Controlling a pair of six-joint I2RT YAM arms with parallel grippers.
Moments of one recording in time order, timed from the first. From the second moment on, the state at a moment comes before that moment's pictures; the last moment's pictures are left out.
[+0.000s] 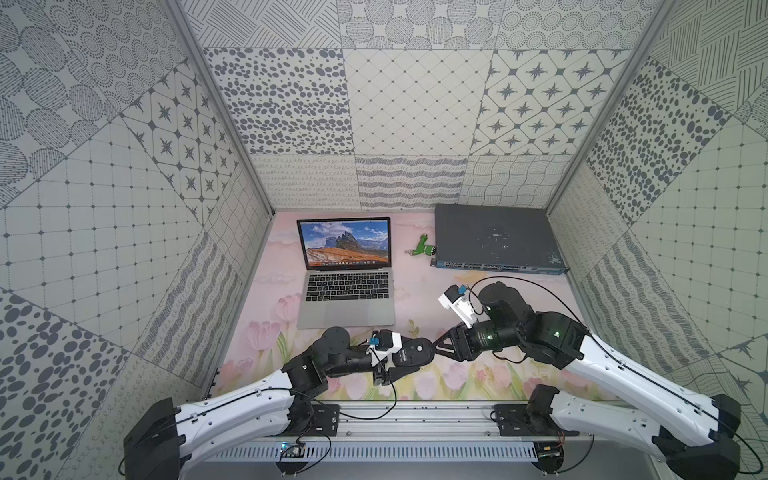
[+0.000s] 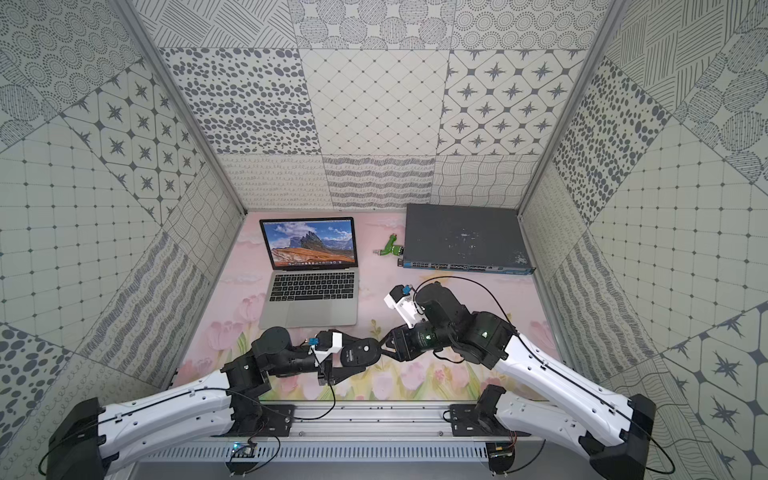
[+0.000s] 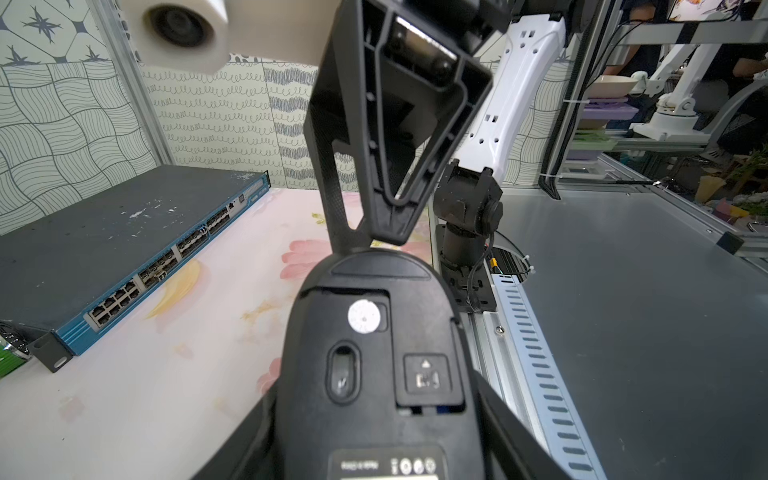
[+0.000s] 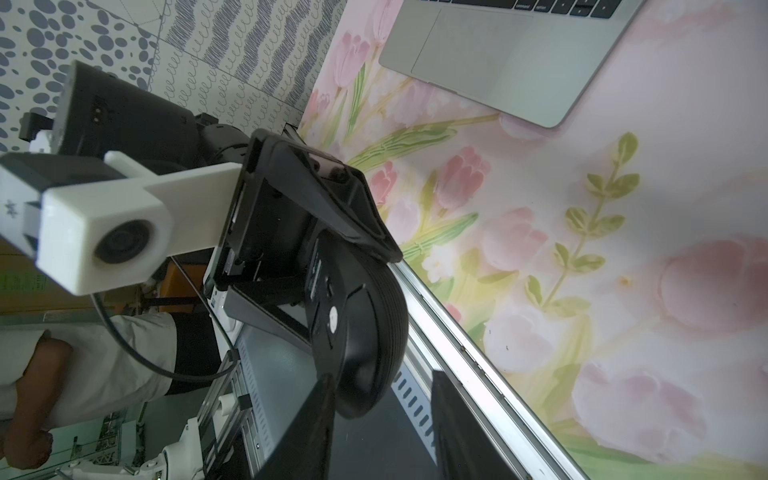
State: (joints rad) left arm -0.88 0.78 0.28 0.35 0.47 0.09; right arm 0.92 0.93 0.93 -0.71 -0.46 0.60
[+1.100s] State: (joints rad) left arm -0.88 0.77 0.26 0.37 0.48 0.09; right arm 0.84 0.89 0.86 -0.58 -0.55 0.64
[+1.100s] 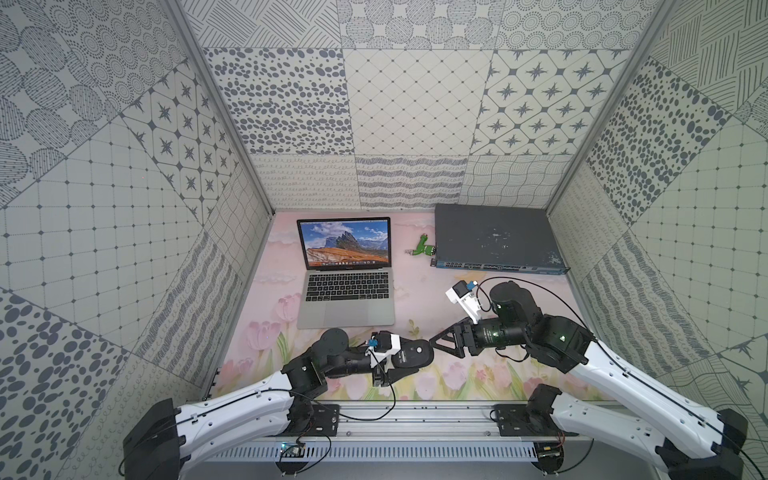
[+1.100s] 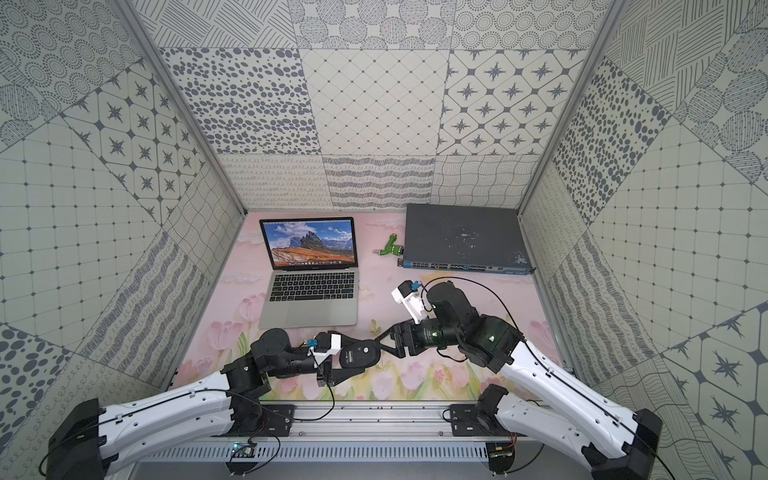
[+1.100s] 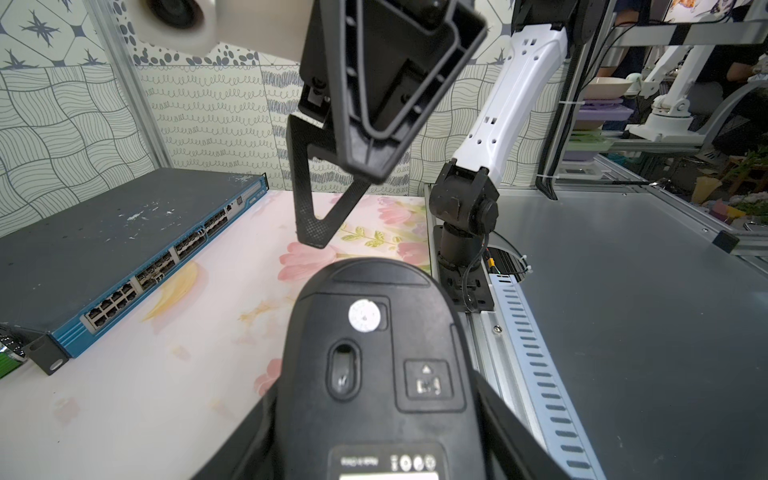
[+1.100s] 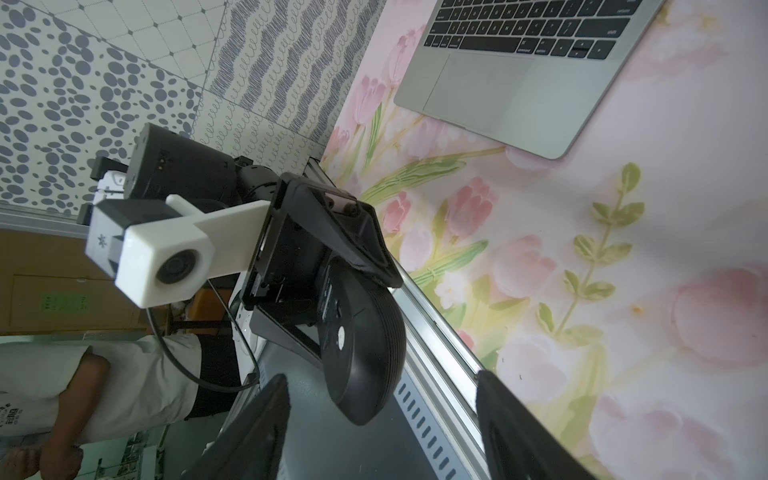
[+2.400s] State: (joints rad) left arm -0.88 0.91 0.30 0.49 0.51 0.14; right arm 0.85 1.05 0.71 -0.19 -0.80 0.91
